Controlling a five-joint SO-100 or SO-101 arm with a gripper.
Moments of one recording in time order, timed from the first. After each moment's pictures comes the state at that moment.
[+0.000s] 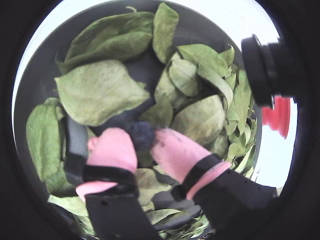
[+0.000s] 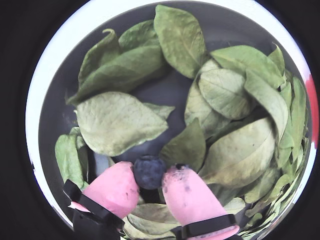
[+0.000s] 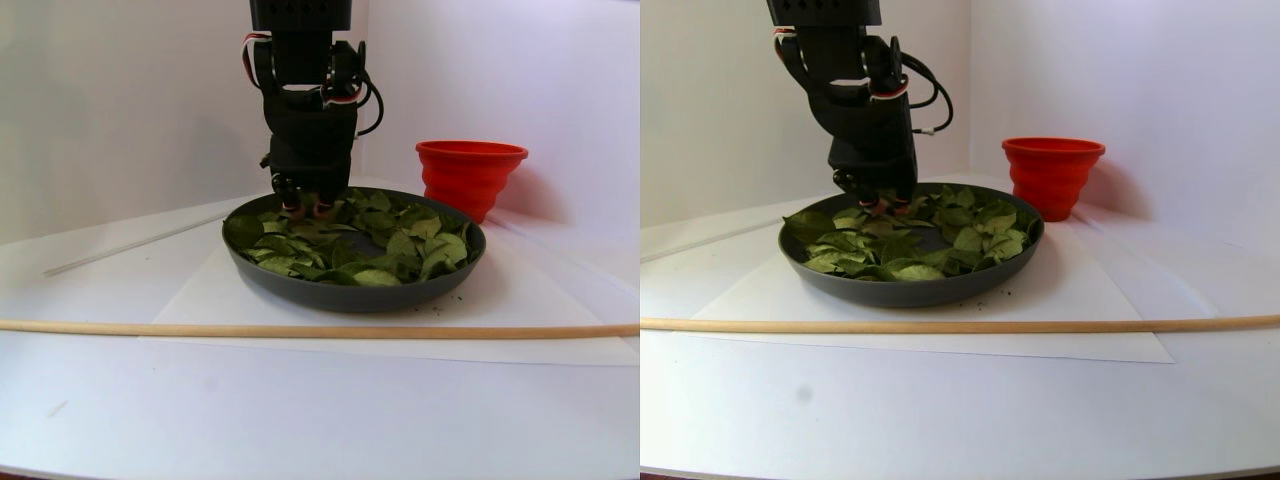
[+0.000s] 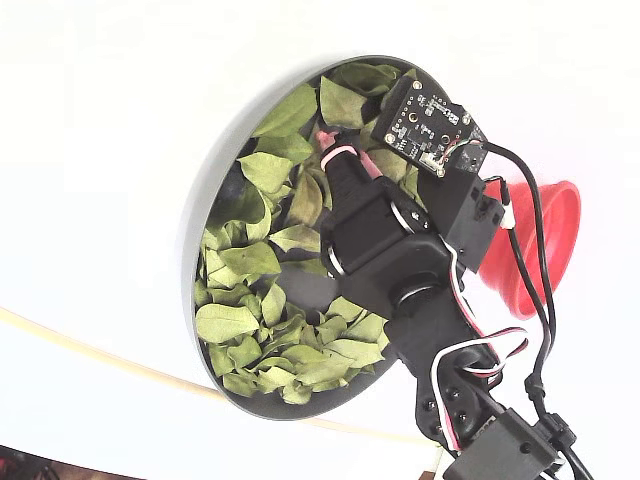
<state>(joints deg) 1.5 69.4 110.0 -28.5 -96.2</state>
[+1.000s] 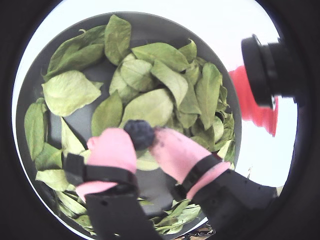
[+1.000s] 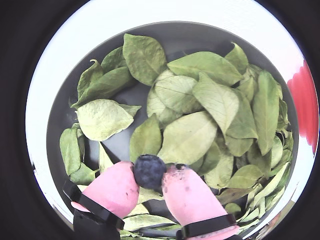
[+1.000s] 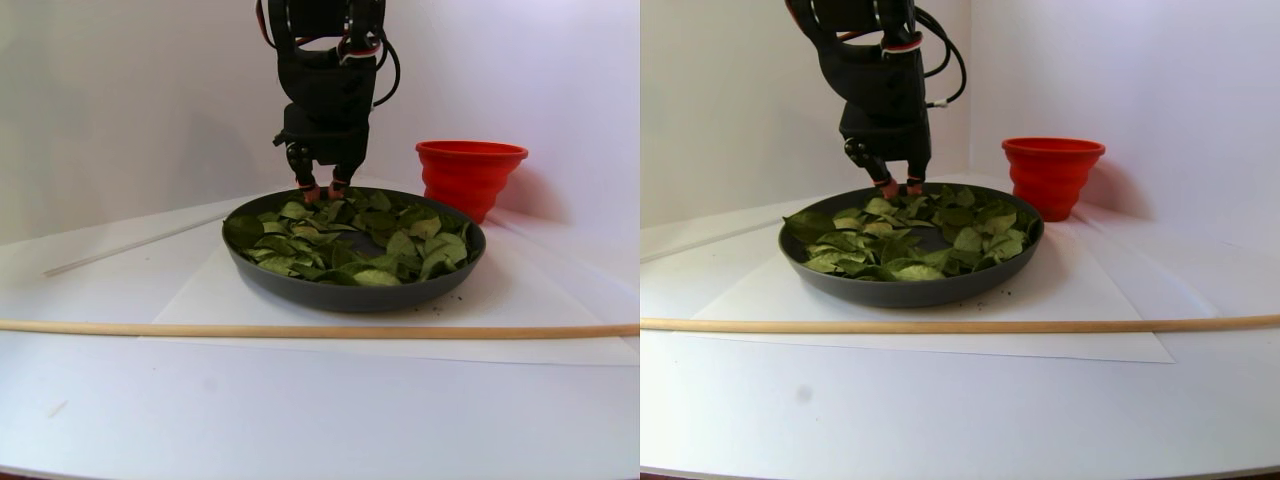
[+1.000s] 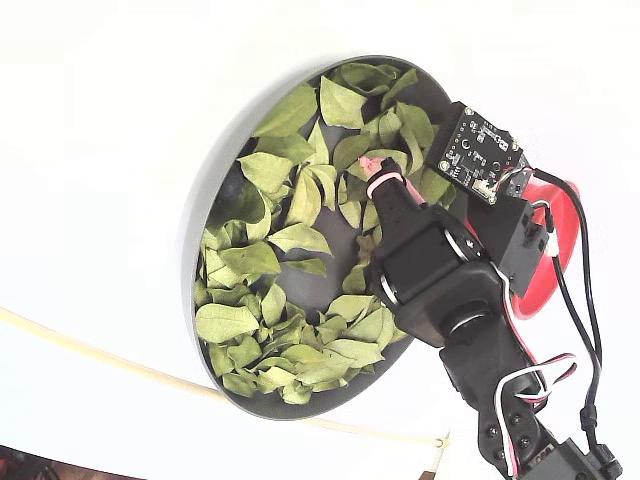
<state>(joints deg) 4.6 81.4 116.4 -21.1 -98.1</state>
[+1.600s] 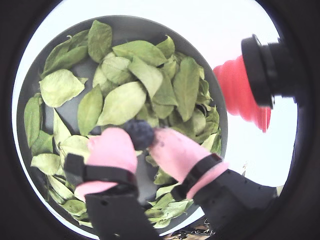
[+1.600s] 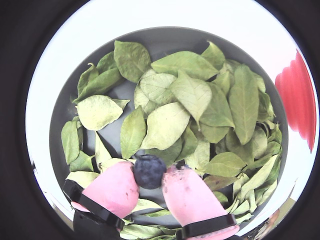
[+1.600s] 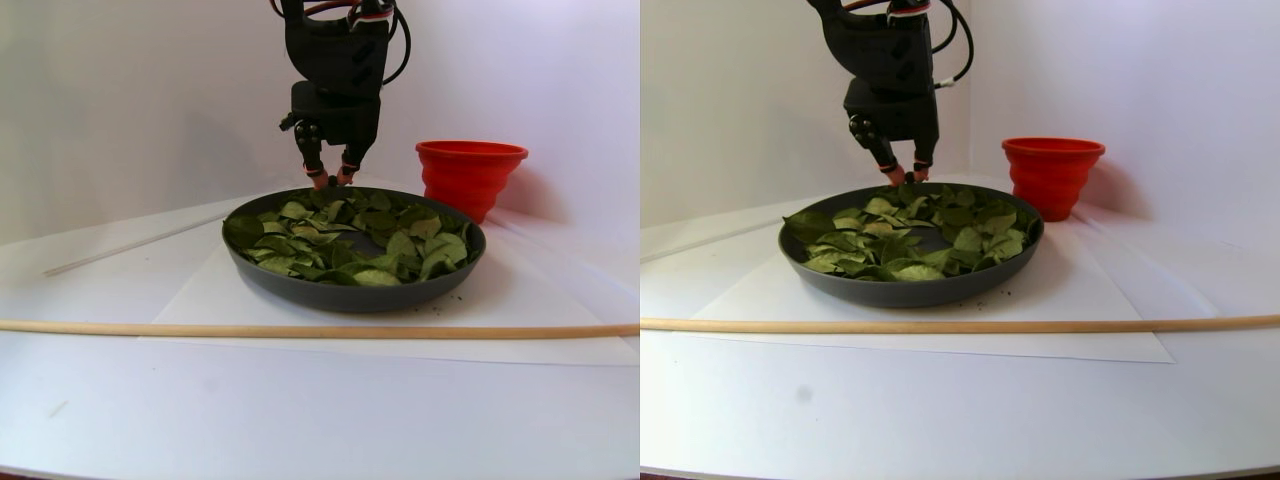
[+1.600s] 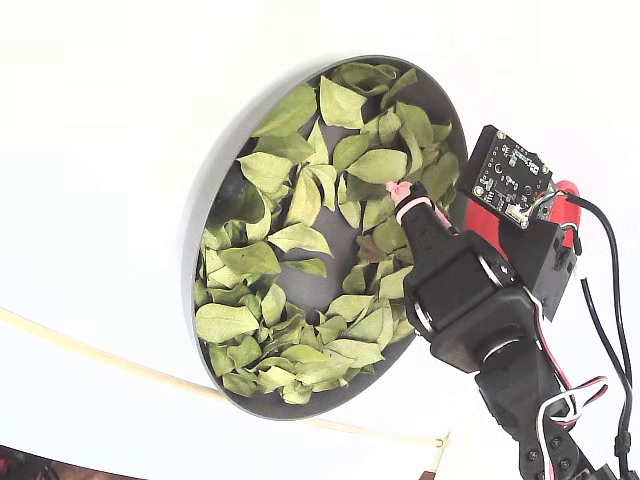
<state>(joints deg) 6.2 89.8 120.7 -15.6 -99.1</state>
